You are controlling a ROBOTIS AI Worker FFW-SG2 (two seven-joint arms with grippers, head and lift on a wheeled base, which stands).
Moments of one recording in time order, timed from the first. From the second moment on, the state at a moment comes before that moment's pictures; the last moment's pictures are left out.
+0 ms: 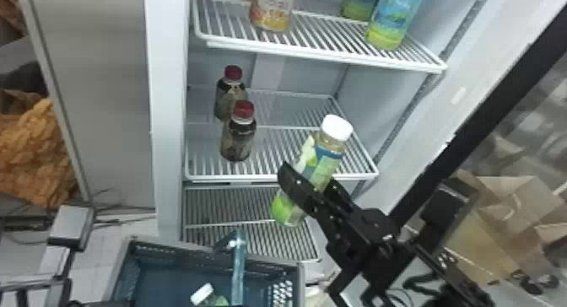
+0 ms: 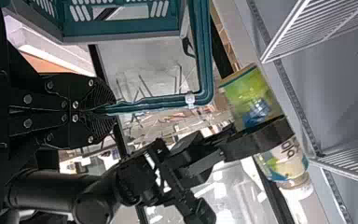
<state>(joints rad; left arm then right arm) 0.11 0.24 -0.04 -2.04 1.41 1.50 -0.25 0.67 -0.14 -0.15 -2.61 -0.49 0.55 0.19</state>
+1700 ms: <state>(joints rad) 0.12 0.24 -0.03 -2.04 1.40 1.51 -0.25 0.86 -0.07 -0.25 -2.81 -0.56 1.23 0.22</state>
